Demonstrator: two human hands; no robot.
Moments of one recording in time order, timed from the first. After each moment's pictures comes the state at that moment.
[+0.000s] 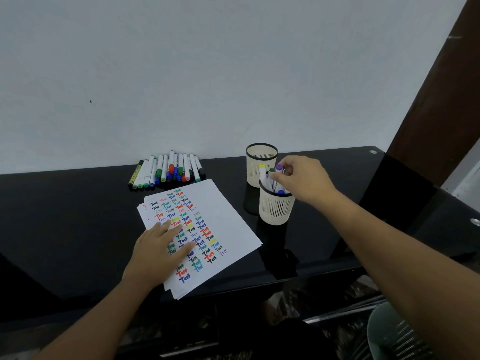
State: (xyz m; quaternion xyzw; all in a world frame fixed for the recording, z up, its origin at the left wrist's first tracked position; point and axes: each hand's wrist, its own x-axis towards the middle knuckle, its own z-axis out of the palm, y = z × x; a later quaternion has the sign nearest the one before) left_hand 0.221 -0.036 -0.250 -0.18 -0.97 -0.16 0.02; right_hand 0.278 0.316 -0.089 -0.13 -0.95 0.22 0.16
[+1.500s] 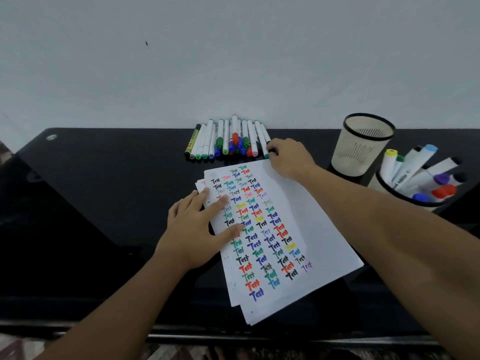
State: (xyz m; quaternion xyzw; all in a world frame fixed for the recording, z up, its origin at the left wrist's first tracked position) left_hand 0.174 -0.079 -0.243 -0.16 -0.98 -0.15 -0.02; right_hand 0.040 0.196 -0.214 -0.02 -0.98 0.18 0.06
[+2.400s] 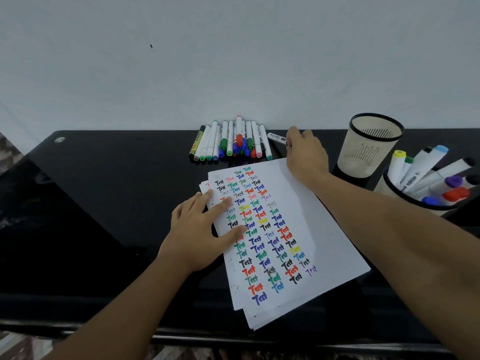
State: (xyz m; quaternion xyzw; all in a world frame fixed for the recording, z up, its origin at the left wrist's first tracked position) left_hand 0.174 -0.079 -0.243 -0.15 -0.98 -0.15 -0.01; right_hand 0.050 0.207 -0.219 -0.04 -0.97 0.12 0.21
